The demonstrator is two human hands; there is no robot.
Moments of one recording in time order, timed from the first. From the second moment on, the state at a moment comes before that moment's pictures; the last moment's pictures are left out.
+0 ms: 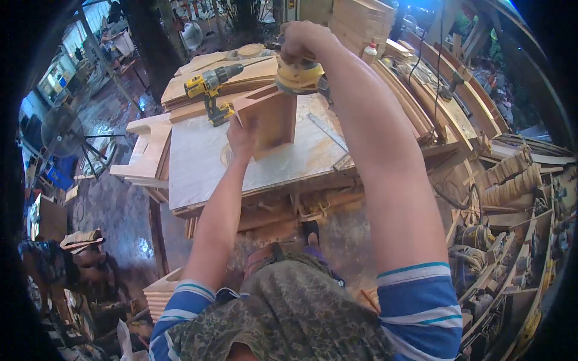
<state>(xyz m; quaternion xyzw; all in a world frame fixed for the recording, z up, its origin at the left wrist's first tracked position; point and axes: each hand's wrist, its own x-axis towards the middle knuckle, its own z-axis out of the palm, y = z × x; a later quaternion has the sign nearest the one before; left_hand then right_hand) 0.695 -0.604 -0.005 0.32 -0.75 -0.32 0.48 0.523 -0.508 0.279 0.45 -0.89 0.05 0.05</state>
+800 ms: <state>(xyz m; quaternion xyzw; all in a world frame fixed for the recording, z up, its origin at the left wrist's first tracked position) 0.697 -0.606 0.009 0.33 -0.74 -0.38 0.45 0.596 -0.565 0.285 0.55 -0.84 0.03 0.04</state>
